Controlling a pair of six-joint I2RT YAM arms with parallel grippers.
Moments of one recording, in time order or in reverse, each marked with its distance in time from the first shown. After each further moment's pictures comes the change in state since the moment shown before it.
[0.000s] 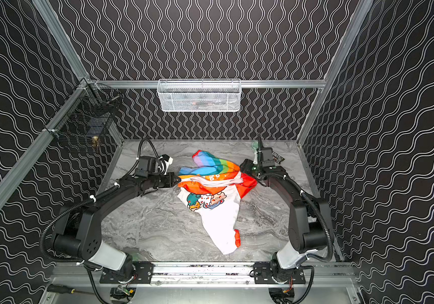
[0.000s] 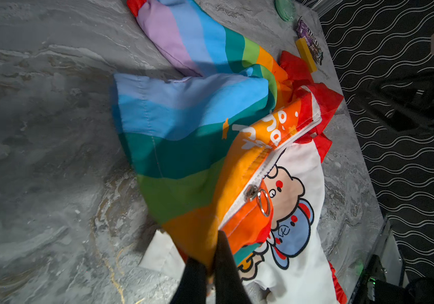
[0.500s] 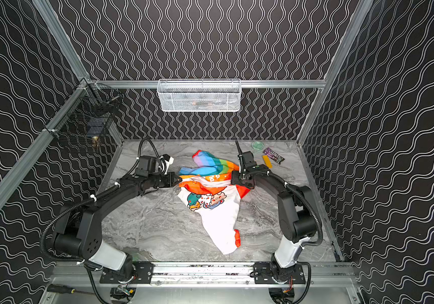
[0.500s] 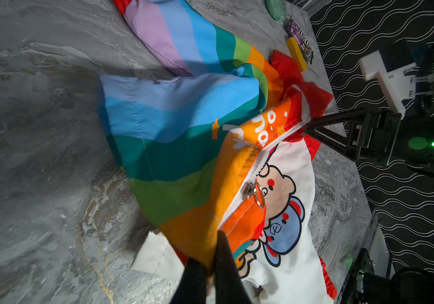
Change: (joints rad) left arm 0.000 0.007 0.005 0.006 0.034 -0.005; right arm 0.129 0.138 0.065 -0.154 0.149 -0.169
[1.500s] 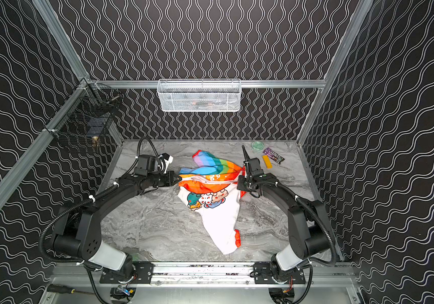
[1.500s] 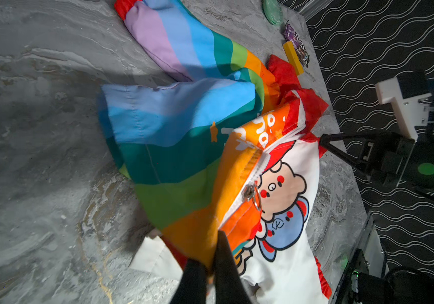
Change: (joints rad) left arm 0.008 -0.009 0.017 -0.023 0.007 -0.005; right arm -0.038 -0.200 -0.187 0.058 0.027 0.060
